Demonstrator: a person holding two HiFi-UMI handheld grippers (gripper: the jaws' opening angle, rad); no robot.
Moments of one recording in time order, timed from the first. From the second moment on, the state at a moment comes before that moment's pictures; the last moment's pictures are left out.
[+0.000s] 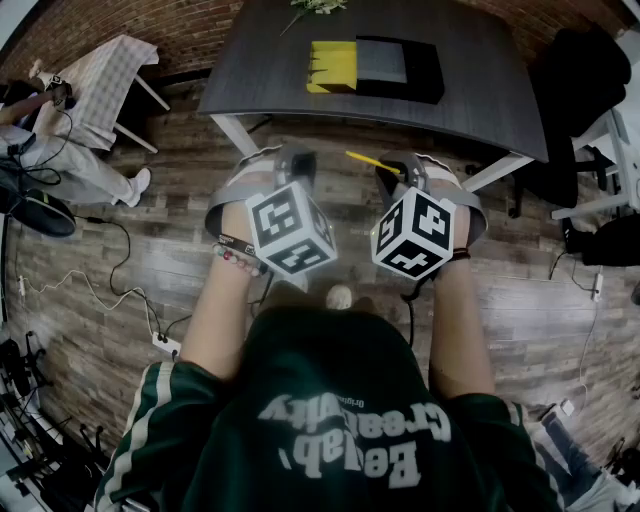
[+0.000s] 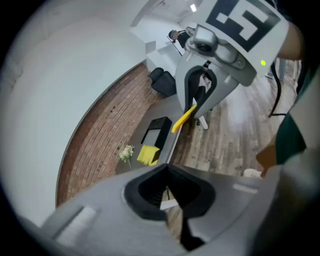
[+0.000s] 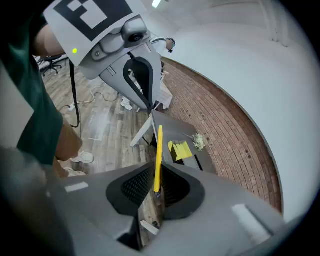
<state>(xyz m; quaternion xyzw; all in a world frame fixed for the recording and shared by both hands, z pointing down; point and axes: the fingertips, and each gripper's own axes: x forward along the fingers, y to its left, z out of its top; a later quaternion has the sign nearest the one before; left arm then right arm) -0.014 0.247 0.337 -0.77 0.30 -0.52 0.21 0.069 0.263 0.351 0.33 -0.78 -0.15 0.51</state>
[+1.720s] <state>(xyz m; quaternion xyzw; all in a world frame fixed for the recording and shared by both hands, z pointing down) -0.019 0.256 0.340 -0.76 0.30 -0.53 0.22 0.065 0.268 0.357 0.33 -0.79 -0.15 0.50</state>
